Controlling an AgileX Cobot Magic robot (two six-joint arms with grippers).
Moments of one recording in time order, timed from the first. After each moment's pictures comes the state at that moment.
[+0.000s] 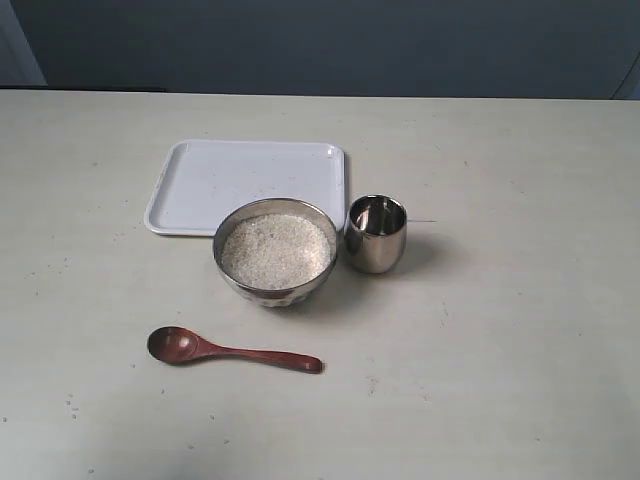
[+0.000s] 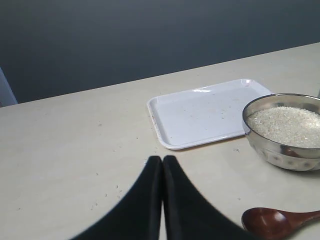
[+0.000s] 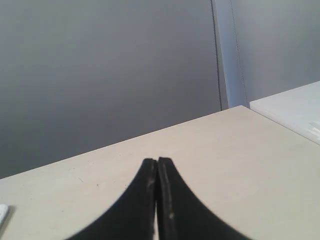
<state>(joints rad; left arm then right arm) -0.32 0.00 0.00 -0.18 0.25 0.27 -0.06 0.01 0.00 -0.10 0.11 0.34</state>
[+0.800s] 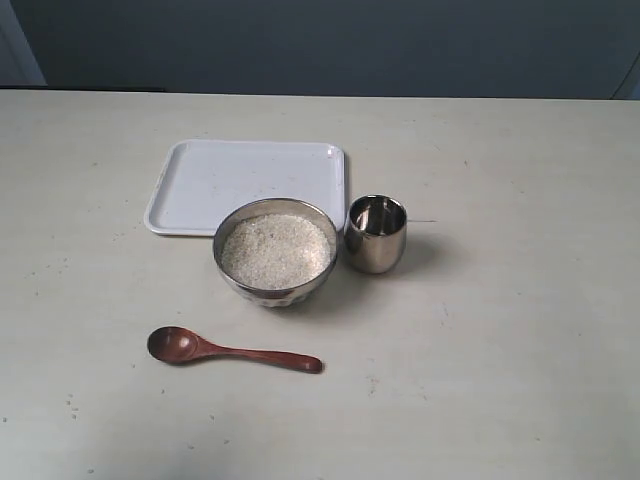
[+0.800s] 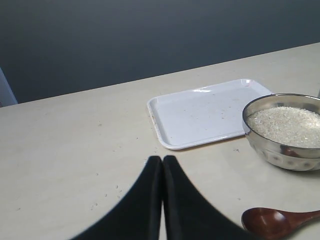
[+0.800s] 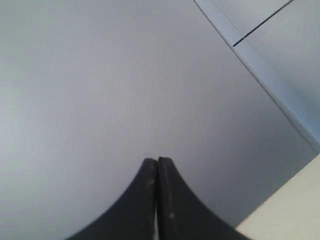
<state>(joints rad) -0.32 0.00 0.00 -0.18 0.25 0.27 -0.06 0.00 0.00 0.21 -0.23 0.52</state>
